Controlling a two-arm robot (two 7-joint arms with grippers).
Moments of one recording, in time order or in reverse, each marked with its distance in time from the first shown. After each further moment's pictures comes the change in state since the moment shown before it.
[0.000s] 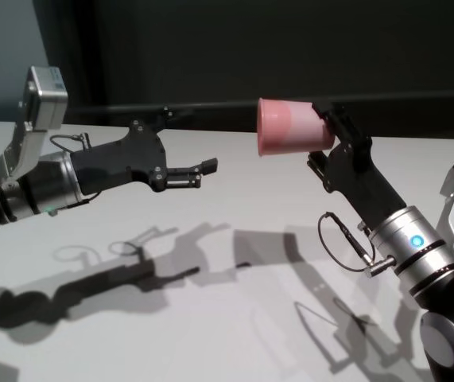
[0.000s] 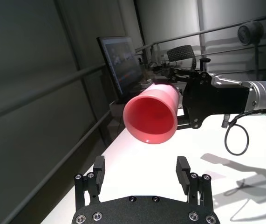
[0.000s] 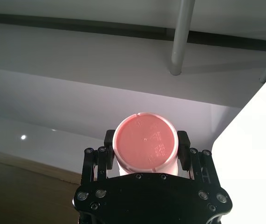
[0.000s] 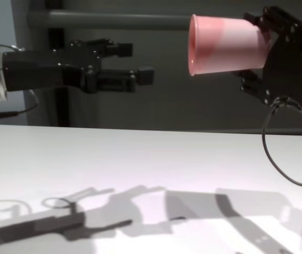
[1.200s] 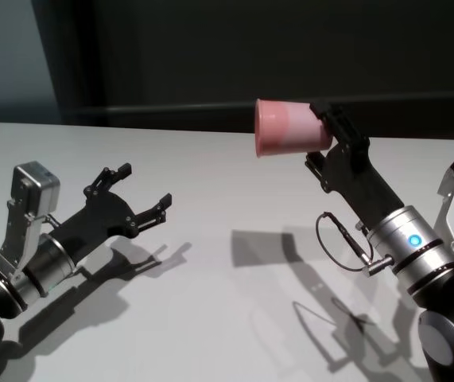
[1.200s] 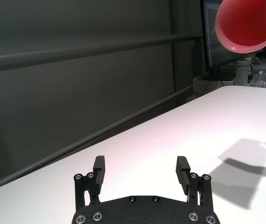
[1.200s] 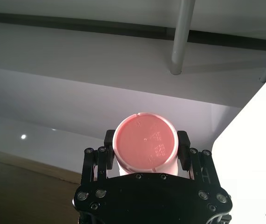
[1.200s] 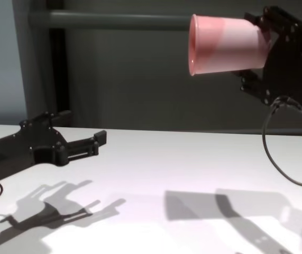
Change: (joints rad) left arm 0.266 -0.044 -0.119 0.007 0.120 -0.075 0.381; right arm 0.000 0.000 0.000 0.000 0.000 0.000 0.000
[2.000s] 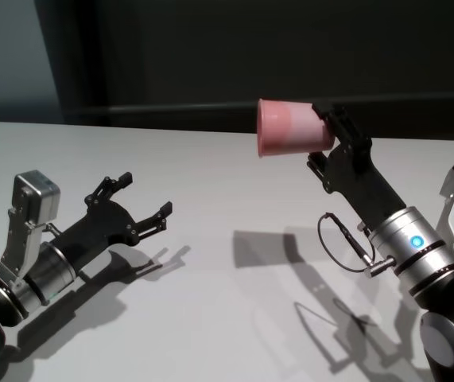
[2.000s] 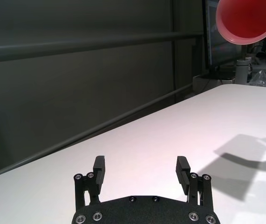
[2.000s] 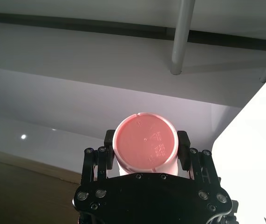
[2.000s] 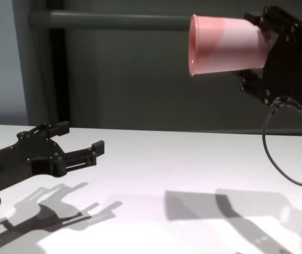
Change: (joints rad) left arm 0.046 -0.023 -0.020 0.023 -0.001 -0.032 0.008; right arm -0.001 0.001 0.000 -0.001 -0.001 -0.004 0.000
